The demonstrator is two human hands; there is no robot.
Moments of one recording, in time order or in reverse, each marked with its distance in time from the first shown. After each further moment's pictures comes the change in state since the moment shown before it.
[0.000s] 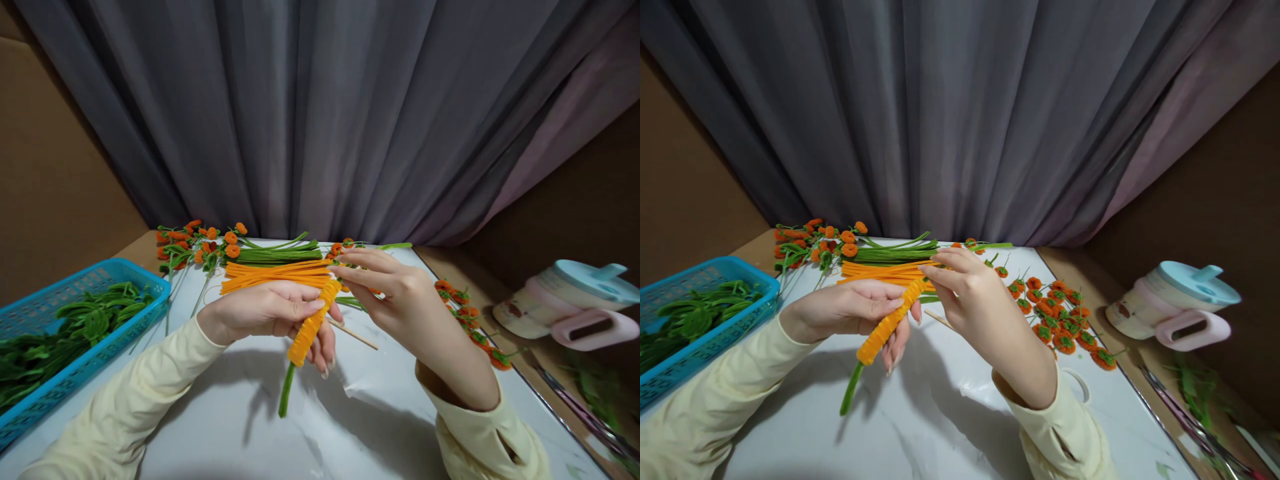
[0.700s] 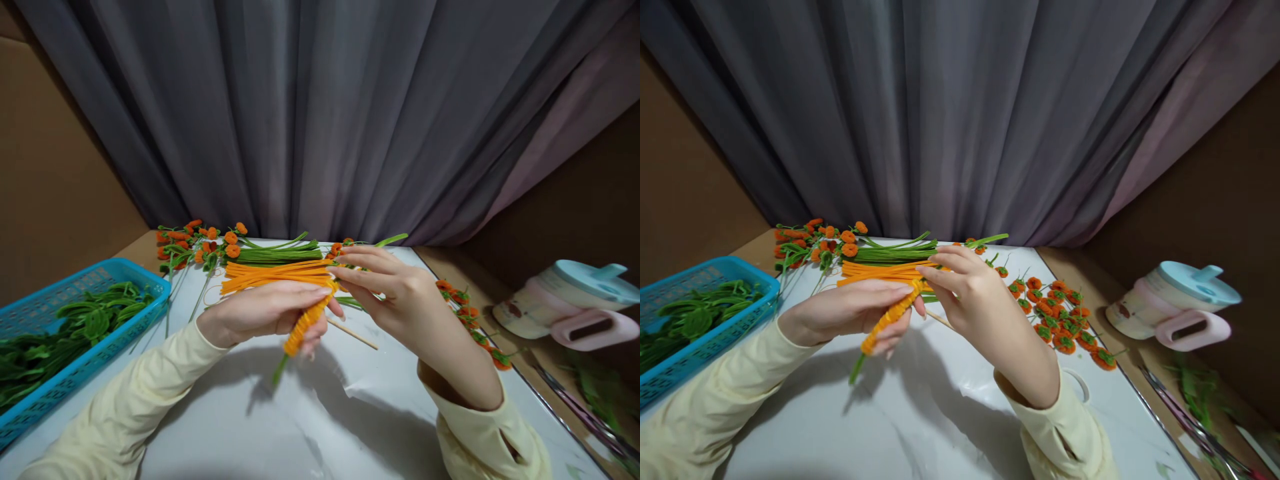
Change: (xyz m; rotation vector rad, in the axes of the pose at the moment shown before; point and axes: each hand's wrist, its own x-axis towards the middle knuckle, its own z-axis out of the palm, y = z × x) left_hand 0.005 0.002 0.008 -0.003 0.186 -0.019; right_hand 0.003 0.002 -0.003 0.027 -0.003 -0.066
